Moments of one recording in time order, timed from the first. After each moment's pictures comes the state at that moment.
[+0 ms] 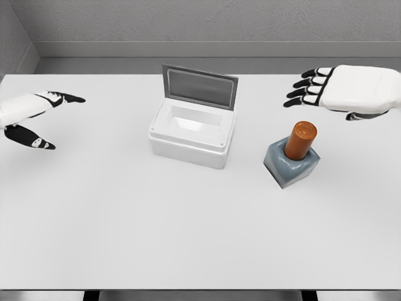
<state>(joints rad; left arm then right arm) -0.58 0.99 -0.64 -1.28 -0.01 -0.61 -0.39 -0.81 -1.07 0.63 -1.73 0.34 -0.61 0.61</state>
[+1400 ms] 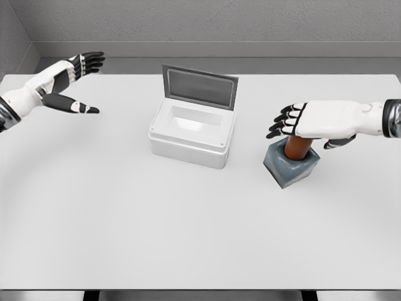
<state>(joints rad) -0.76 0.69 -0.71 -0.89 0.66 -0.48 -0.61 -0.82 -0.99 0.81 -1.64 0.36 -0.61 0.61</state>
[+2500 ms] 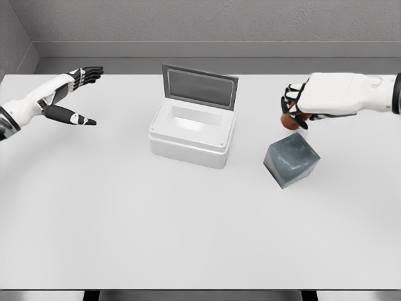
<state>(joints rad) -0.75 0.65 -0.71 -0.77 0.53 -0.61 -0.61 -0.92 -0.97 0.79 -1.63 0.33 -0.61 0.61</state>
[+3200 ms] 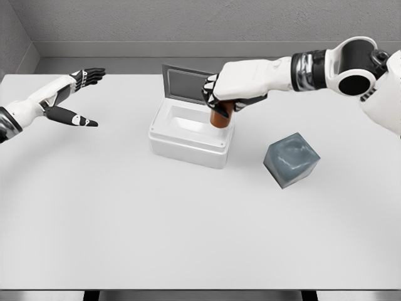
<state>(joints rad) -0.75 0.65 -0.71 -0.77 0.53 -0.61 -0.61 -1.13 -0.57 1.00 -1.35 0.32 -0.61 0.61</state>
